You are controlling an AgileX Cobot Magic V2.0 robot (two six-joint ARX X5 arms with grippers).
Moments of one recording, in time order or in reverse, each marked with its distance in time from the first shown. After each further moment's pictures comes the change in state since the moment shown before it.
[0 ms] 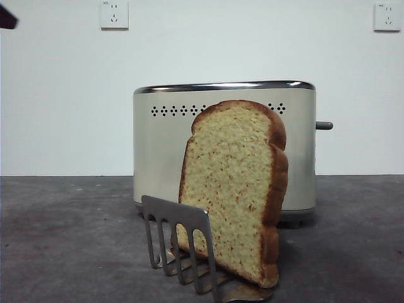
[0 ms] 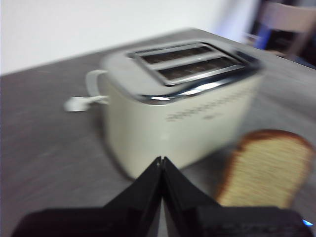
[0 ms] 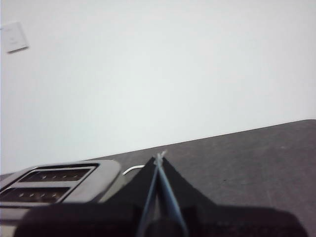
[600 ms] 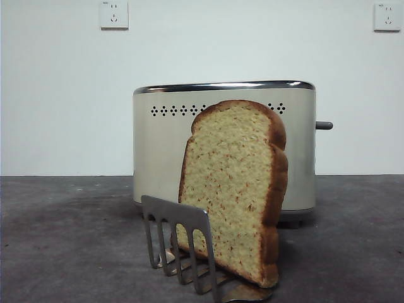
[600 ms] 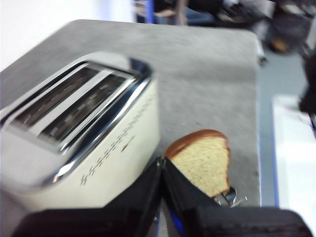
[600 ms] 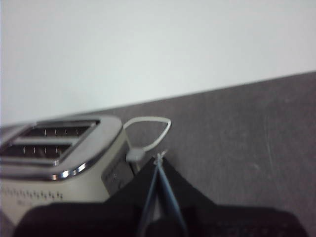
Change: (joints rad) left arm -0.296 0.308 0.397 -0.312 0.048 0.391; right arm 0.000 0.150 0.130 -0.214 -0.051 -0.028
